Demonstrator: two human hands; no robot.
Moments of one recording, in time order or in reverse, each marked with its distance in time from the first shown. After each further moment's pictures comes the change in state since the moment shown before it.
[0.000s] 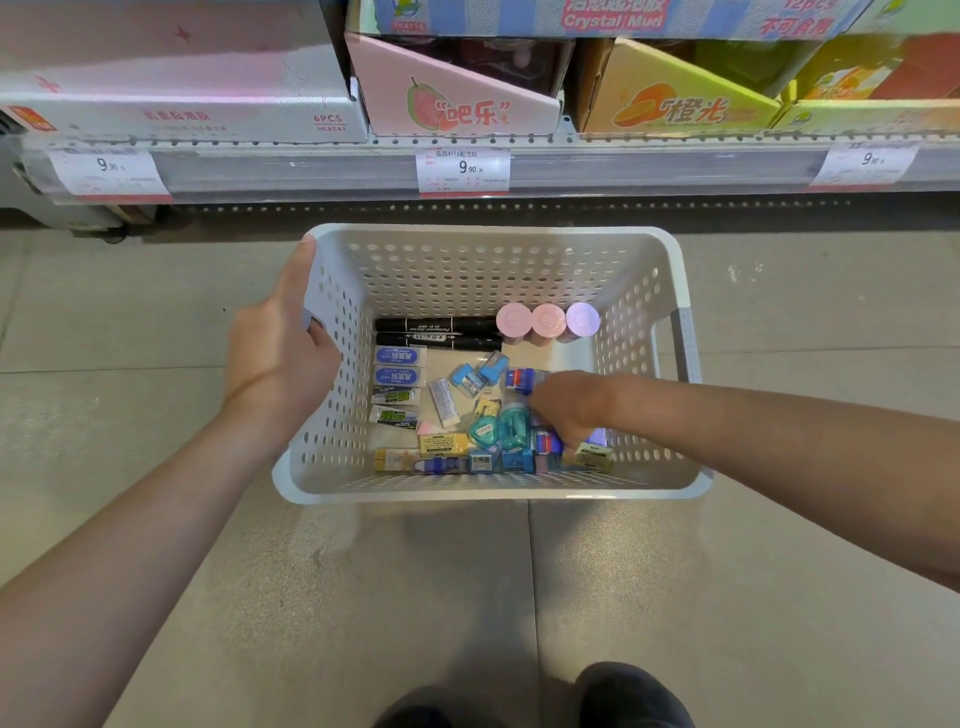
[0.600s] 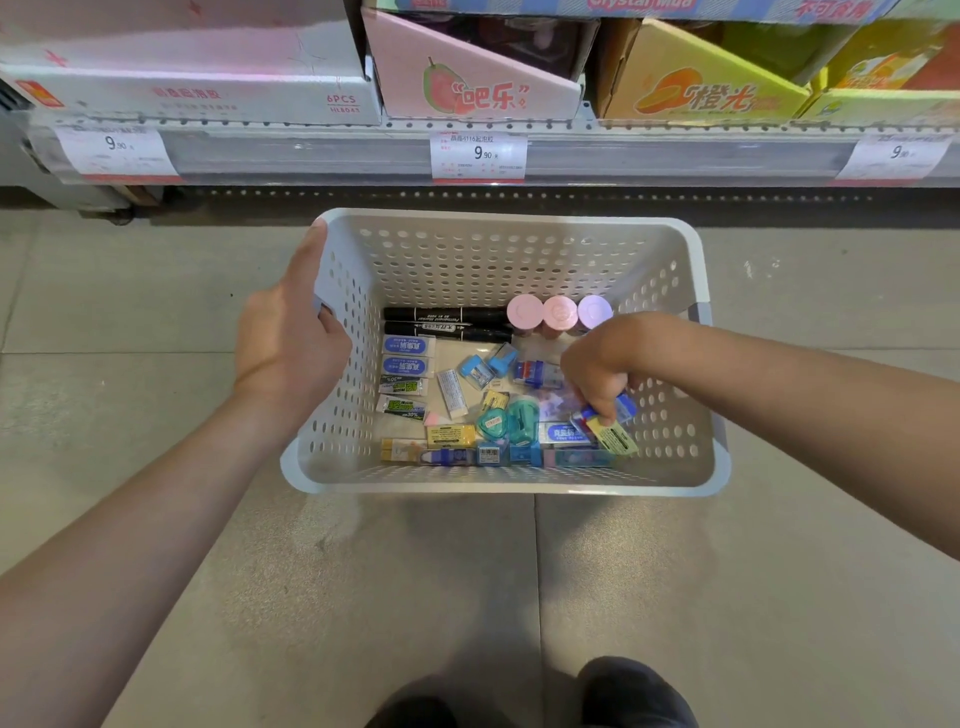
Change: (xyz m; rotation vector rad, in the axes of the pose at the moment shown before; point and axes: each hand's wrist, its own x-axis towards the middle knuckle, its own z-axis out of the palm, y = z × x) left_hand 0.000 -0.001 0.001 -0.007 0.002 0.027; right_hand -0.024 0.021 -0.036 0.004 -0.235 0.049
